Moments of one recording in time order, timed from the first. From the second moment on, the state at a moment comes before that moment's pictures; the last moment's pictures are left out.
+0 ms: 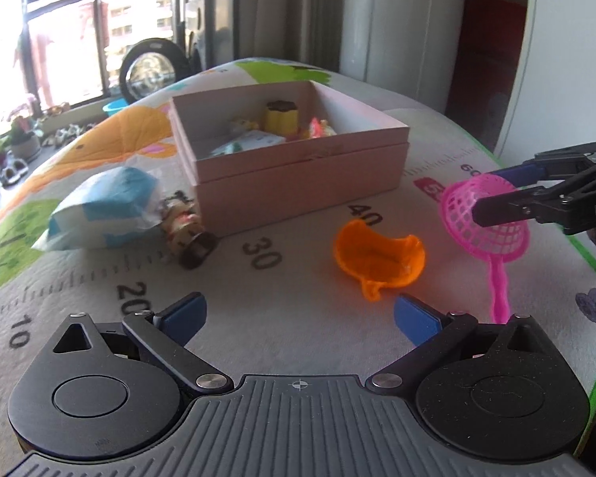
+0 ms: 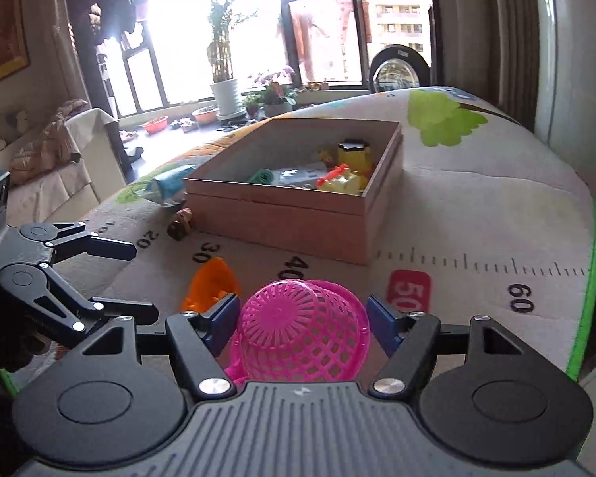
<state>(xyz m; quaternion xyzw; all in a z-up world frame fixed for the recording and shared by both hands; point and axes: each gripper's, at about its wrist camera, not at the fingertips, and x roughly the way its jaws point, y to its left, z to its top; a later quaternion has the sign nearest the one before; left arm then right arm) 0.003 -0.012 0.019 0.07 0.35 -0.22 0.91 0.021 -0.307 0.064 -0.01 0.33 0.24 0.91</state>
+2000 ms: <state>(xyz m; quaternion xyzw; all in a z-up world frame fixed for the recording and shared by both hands) 0.006 0.023 -0.001 0.04 0.37 -0.08 0.93 0.031 -0.308 0.016 0.12 0.35 0.12 0.92</state>
